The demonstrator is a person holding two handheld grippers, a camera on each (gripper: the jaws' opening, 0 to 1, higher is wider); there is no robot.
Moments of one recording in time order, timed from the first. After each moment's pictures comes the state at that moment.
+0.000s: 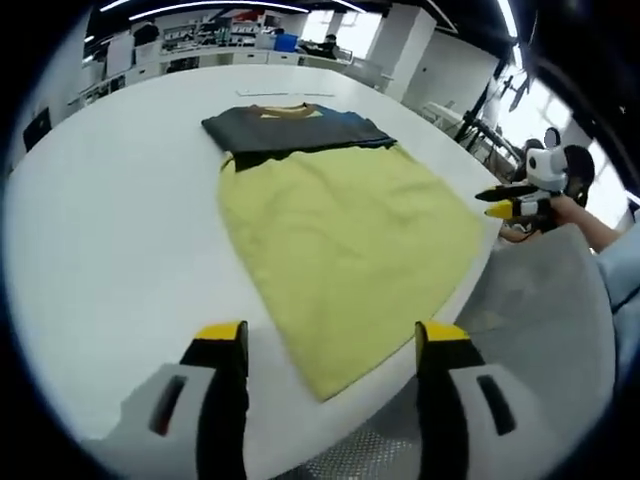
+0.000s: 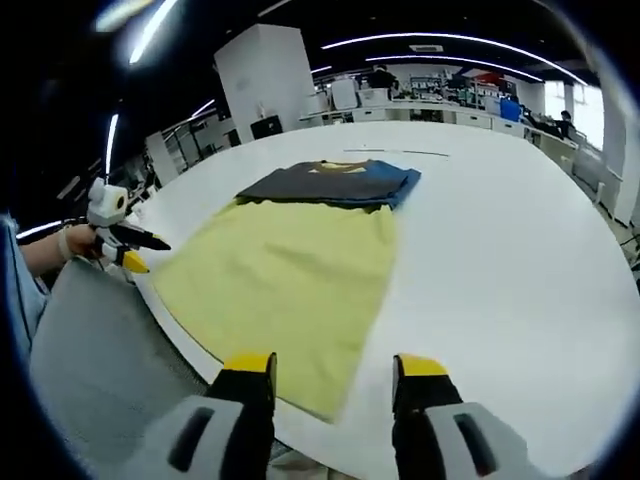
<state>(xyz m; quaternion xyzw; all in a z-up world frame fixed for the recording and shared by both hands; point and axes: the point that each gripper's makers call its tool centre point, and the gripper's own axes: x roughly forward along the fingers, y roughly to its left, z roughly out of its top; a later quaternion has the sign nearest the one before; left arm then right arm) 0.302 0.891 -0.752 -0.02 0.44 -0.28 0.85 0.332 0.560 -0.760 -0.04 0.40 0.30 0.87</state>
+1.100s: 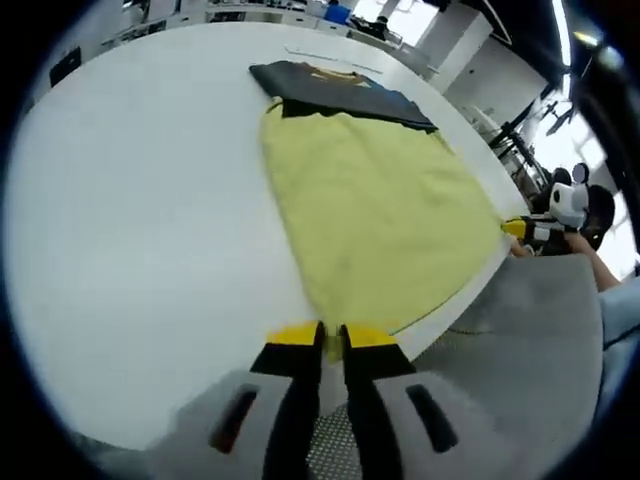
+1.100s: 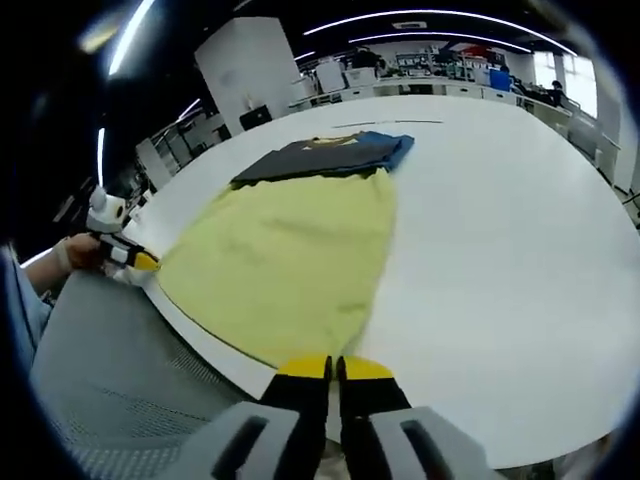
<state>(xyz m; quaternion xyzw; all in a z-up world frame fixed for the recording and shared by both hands) 0.283 0.912 -0.766 -0.07 0.51 -0.22 0.83 0.321 0.553 -0.767 0.02 0.42 0.29 0.86</state>
